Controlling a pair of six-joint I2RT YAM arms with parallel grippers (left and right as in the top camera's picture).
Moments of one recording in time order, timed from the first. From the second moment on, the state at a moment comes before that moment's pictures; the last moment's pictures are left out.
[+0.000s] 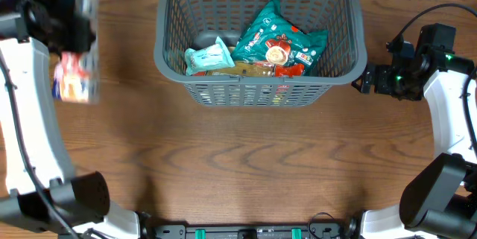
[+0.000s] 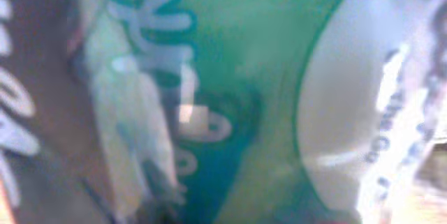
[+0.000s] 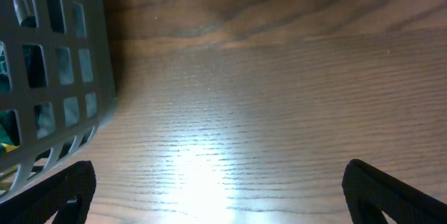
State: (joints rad) left arm 0.18 1.73 2.12 -1.35 0.08 0.27; right arm -0.29 1.66 1.32 -0.94 -0.21 -0.12
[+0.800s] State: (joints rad) left arm -0.40 1.99 2.37 -1.23 0.16 0.72; right arm -0.29 1.66 1.32 -0.90 -0.21 -0.12
